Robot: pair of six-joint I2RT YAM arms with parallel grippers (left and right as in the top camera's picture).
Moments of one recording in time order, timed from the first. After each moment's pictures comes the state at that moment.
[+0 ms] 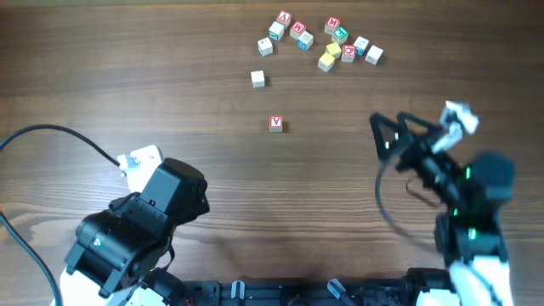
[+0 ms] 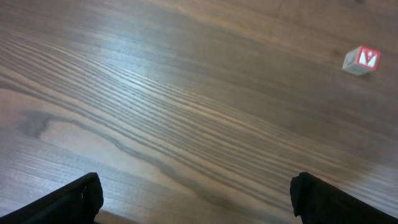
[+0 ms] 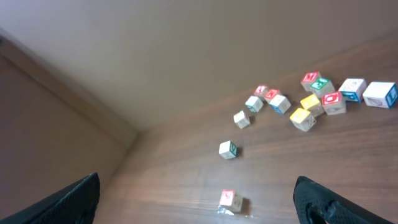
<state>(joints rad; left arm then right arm) -0.56 0.88 1.08 -1.38 -0.43 -0.82 -0.06 0.79 0.52 0.11 -0.61 0.62</state>
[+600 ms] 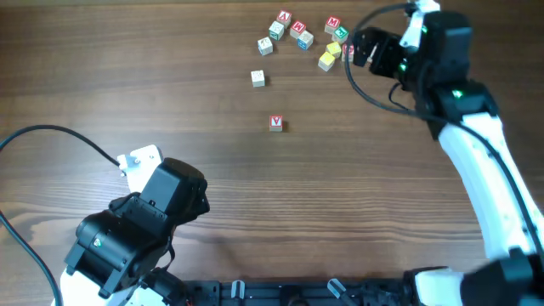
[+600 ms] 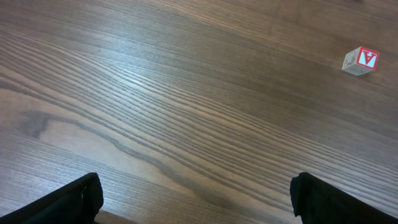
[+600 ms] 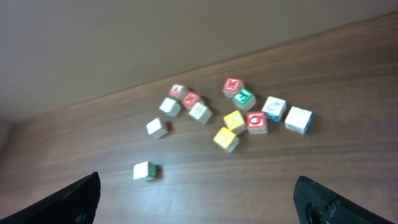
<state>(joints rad) -0.55 0.88 1.08 -1.37 -0.43 -0.82 0.13 1.53 1.34 -0.41 -0.14 0.39</state>
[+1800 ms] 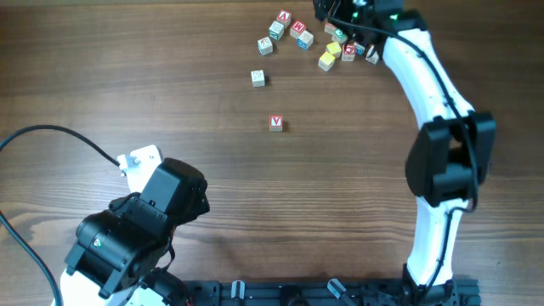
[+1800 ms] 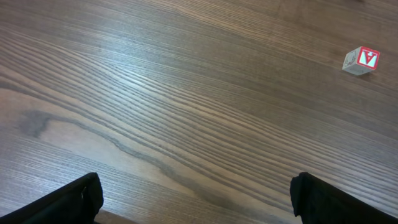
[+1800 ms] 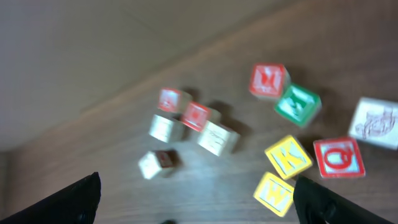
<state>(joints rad) -0.55 0.88 1.08 -1.37 -0.43 -0.82 0.19 2.26 1.98 -0.52 -0.21 0.64</state>
